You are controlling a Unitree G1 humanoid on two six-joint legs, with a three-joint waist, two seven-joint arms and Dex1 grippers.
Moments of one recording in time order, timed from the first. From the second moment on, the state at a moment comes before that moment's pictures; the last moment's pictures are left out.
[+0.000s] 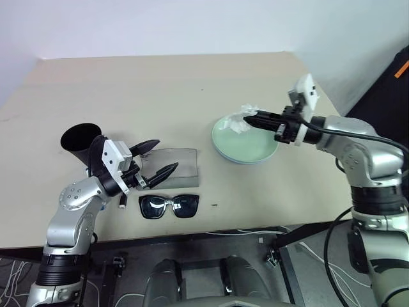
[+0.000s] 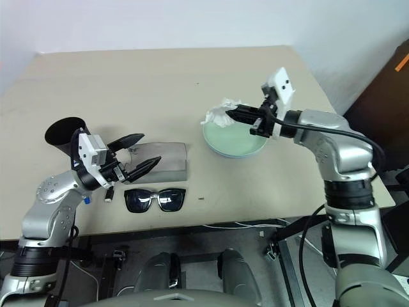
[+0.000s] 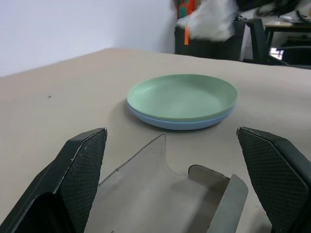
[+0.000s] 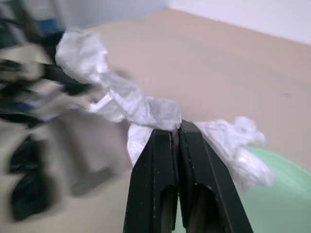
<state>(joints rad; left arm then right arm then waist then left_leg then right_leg) -0.15 0.52 0.14 -0.19 -0.48 0.17 -0.86 -0.73 -0.60 0.00 0.05 0.45 0.71 0.85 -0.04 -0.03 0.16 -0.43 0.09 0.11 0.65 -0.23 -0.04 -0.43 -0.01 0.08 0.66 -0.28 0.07</state>
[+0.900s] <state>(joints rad) 0.12 0.60 0.33 -0.38 -0.57 0.23 -0.82 -0.81 -0.61 0.14 0.05 0.45 0.85 1.08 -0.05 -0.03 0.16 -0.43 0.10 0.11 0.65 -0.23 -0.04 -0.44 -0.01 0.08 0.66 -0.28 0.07</state>
